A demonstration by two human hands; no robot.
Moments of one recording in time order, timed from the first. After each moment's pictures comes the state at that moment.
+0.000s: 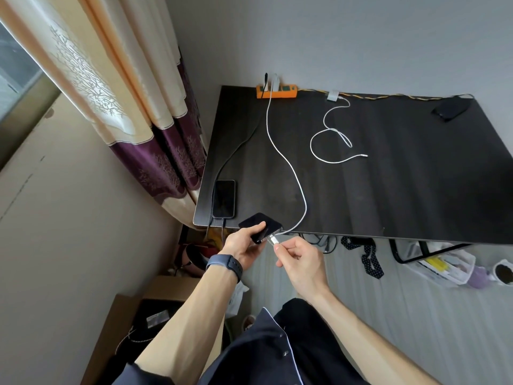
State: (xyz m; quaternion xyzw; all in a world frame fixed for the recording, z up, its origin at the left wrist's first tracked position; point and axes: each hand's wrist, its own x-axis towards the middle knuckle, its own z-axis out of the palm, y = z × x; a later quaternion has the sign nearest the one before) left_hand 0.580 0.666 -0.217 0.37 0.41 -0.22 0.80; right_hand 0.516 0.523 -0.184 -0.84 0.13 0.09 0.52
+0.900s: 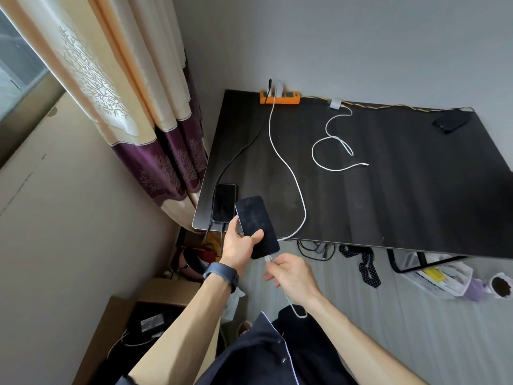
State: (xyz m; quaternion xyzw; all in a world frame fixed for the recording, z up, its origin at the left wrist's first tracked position) left_hand 0.576 0.672 -0.234 0.60 0.27 -0.11 0.75; right_hand 0.524 0.526 -0.209 -0.81 0.14 0.26 0.51
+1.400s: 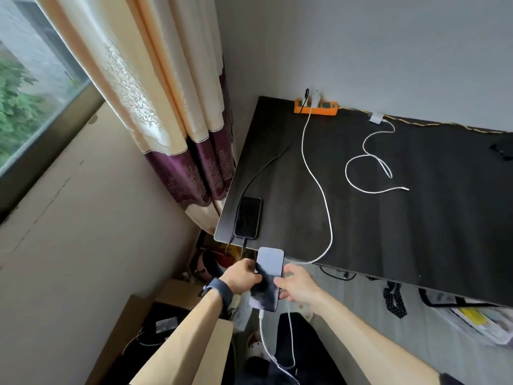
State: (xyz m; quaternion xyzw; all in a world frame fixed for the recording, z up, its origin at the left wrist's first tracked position) left_hand 0.585 0.727 -0.257 0.82 0.17 -0.35 0.42; right_hand 0.594 0.549 -0.266 -0.79 0.11 0.41 0.44
